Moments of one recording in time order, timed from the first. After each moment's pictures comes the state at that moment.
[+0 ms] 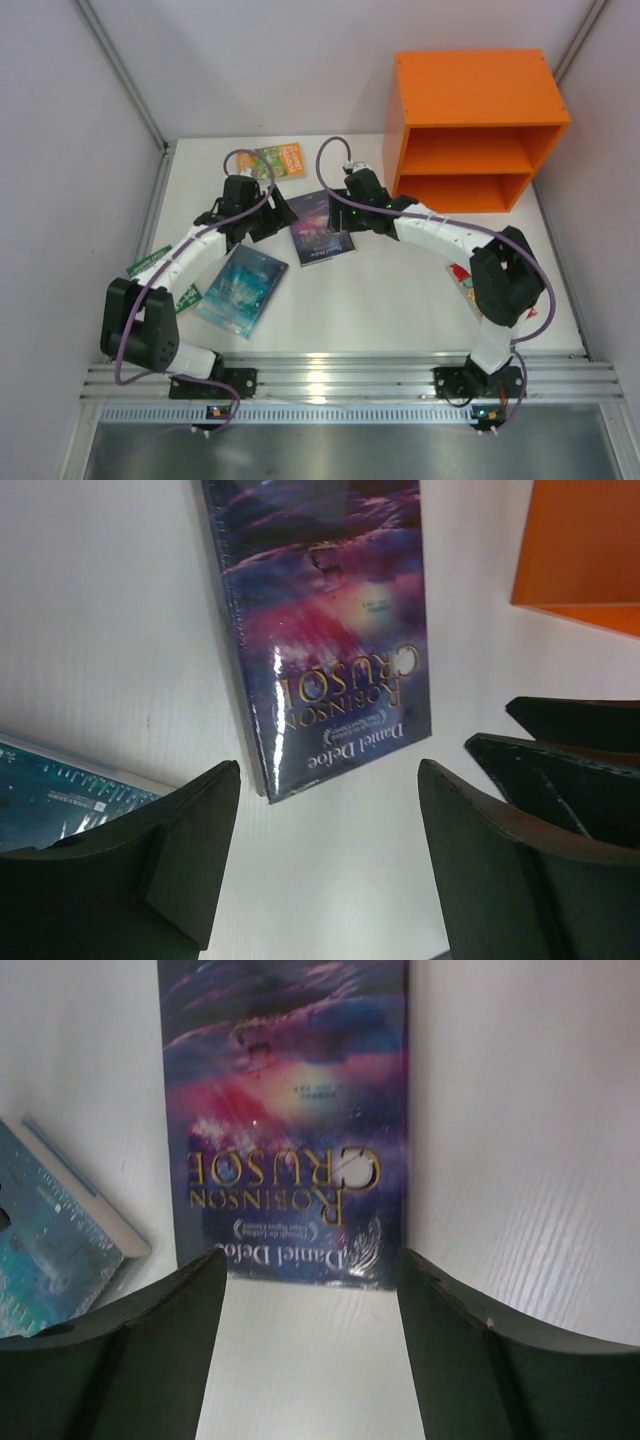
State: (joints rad) left arm -0.30 1.41 1.00 -0.30 0.19 -0.71; right arm 0.71 1.75 1.31 -0.32 0.09 0.49
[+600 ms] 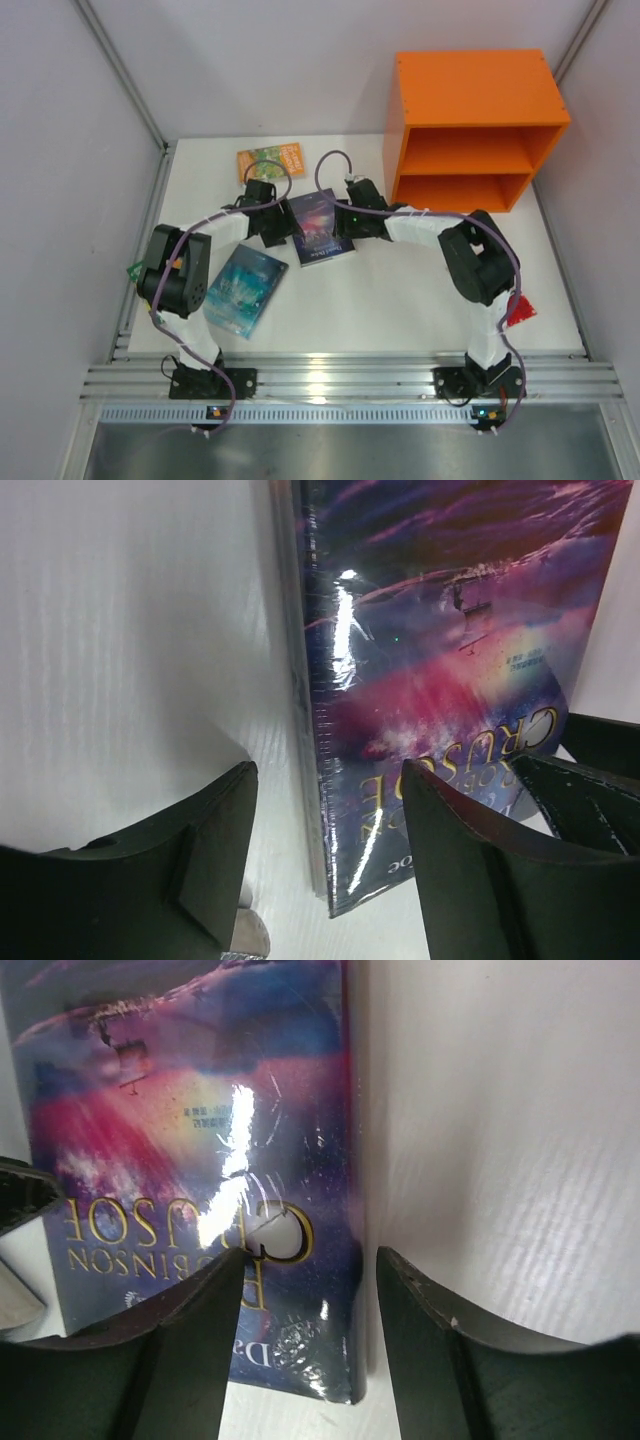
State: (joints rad) left arm -0.28 1.80 1.08 -0.21 0.17 -0.69; right arm 0.62 1.99 1.32 -0.15 0.01 0.45
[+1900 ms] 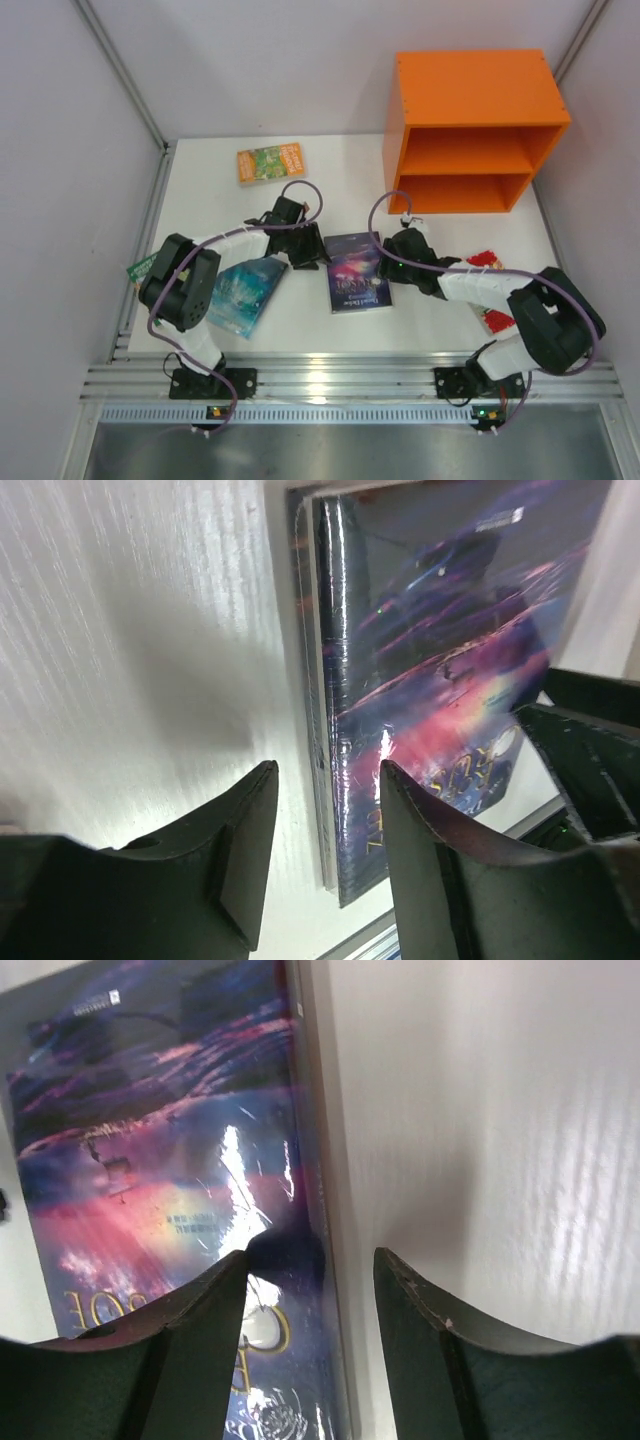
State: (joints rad) left arm -0.50 1.73 1.00 -0.24 0.34 -0.73; right arm 0.62 1.40 0.59 -0.01 0.17 0.68
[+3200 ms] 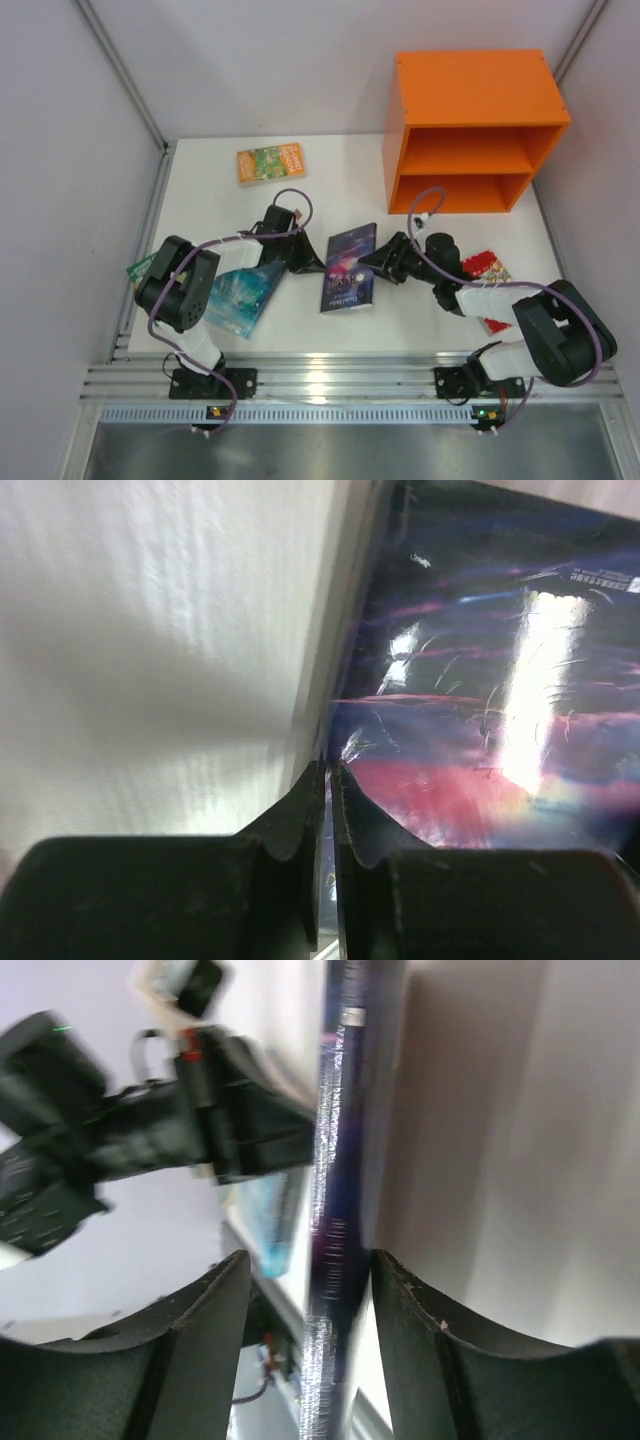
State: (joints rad) left arm -0.46 1.73 0.87 -0.06 0.45 -0.83; right arm 0.47 1.35 0.37 0.58 -0.43 1.11
